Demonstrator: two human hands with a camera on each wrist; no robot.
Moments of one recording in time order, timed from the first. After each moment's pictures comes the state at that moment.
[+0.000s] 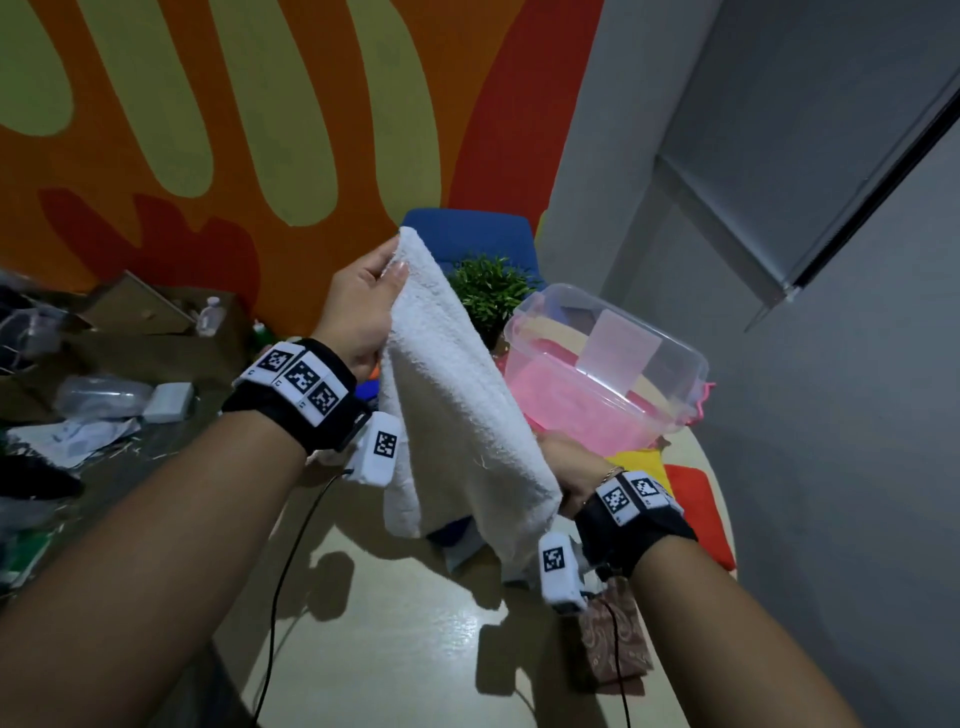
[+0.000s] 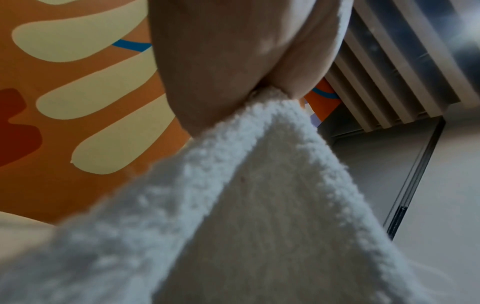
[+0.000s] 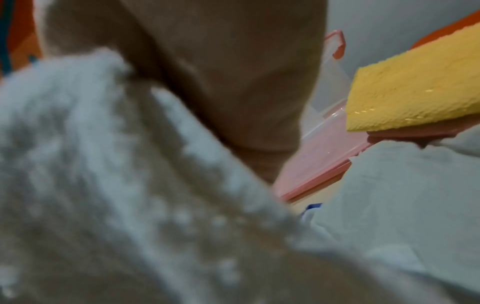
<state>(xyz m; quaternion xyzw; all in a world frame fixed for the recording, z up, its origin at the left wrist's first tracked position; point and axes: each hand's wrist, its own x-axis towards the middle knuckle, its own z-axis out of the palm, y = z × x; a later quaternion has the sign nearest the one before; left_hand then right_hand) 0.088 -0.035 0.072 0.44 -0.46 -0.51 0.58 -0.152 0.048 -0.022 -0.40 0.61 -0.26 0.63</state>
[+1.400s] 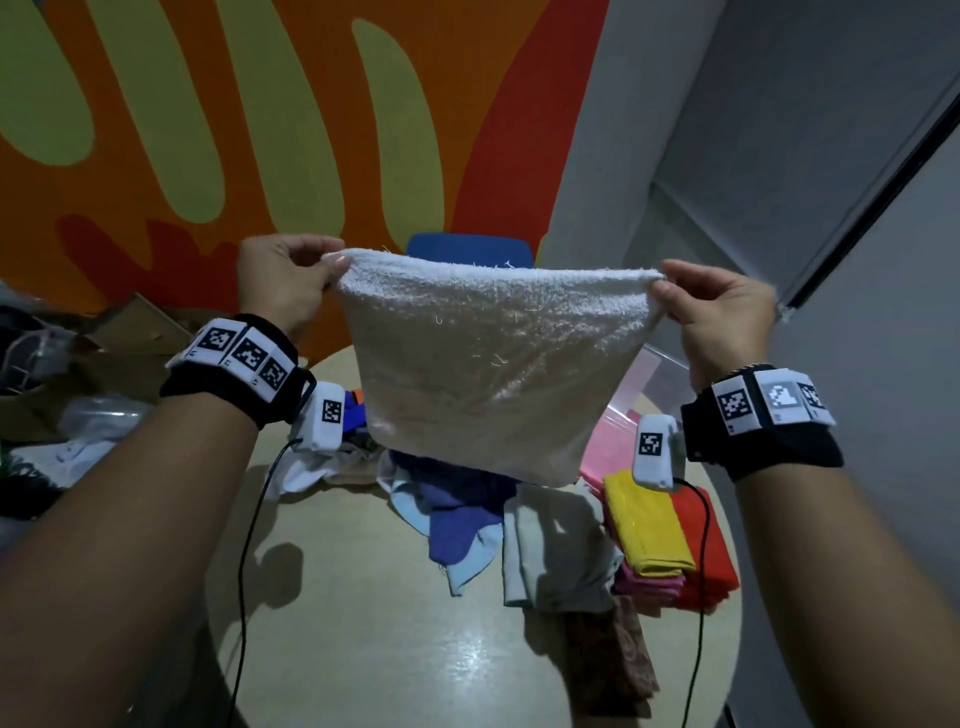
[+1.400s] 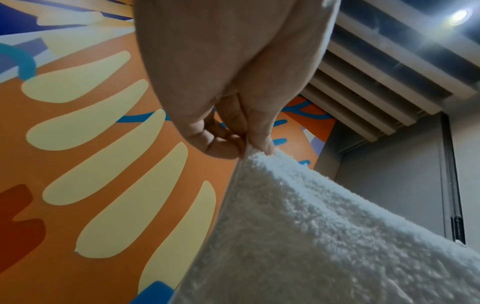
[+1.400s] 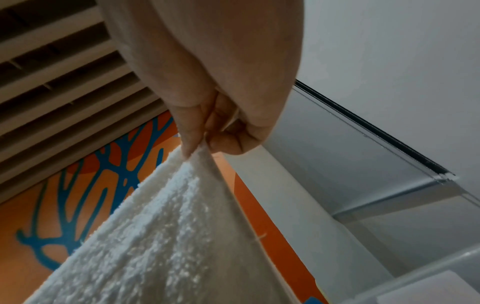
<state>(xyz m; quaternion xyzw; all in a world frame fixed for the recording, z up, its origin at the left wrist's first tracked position) 0.158 -0.045 0.108 0.58 -0.48 -0.27 0.60 -0.221 0.006 0.141 -0.47 0.54 -0.65 0.24</state>
